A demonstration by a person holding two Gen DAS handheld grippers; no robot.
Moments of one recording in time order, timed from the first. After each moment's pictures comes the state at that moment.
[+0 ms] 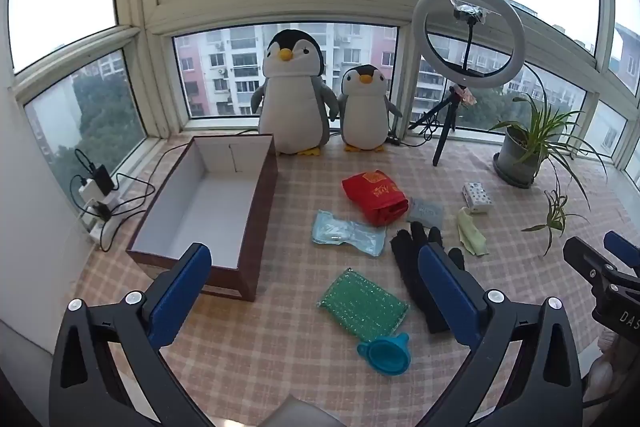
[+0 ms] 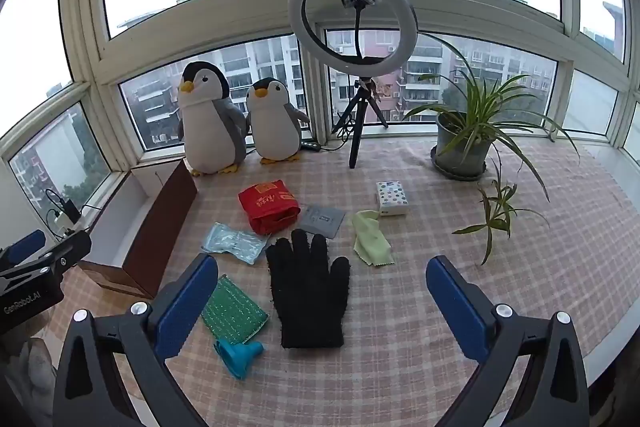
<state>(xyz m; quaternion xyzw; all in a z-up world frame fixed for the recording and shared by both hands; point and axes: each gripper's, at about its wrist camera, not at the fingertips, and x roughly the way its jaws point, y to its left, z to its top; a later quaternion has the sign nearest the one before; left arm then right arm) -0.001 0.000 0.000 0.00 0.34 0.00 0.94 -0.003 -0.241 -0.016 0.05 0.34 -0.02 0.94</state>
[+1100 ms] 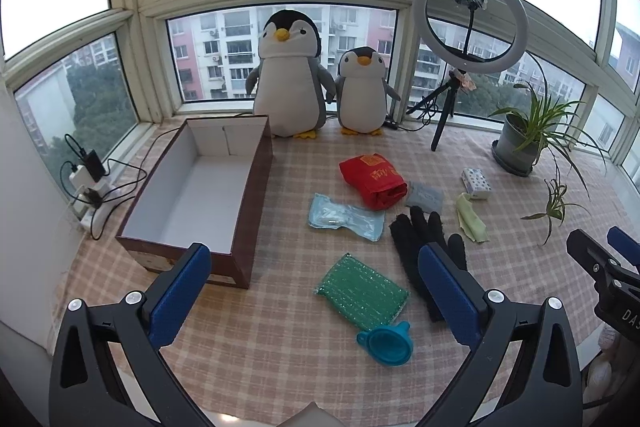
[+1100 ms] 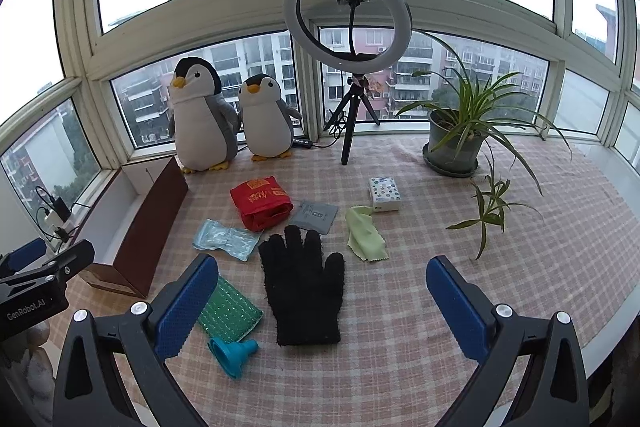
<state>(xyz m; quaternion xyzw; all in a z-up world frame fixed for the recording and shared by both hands) 0.006 0.004 -0.017 -0.01 0.37 -0.01 0.93 -0.004 -0.237 -0.022 0.05 0.34 -0.03 0.94</state>
